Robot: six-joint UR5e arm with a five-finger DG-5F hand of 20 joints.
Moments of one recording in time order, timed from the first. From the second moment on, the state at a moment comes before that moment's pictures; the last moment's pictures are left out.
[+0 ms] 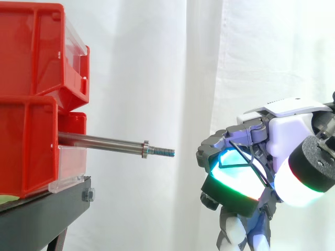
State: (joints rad) arm 0.10 -2.24 -1.20 -3.01 -1.59 -0.41
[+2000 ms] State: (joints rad) arm 0.10 -2.17 -1.20 -3.09 -1.60 -0.43
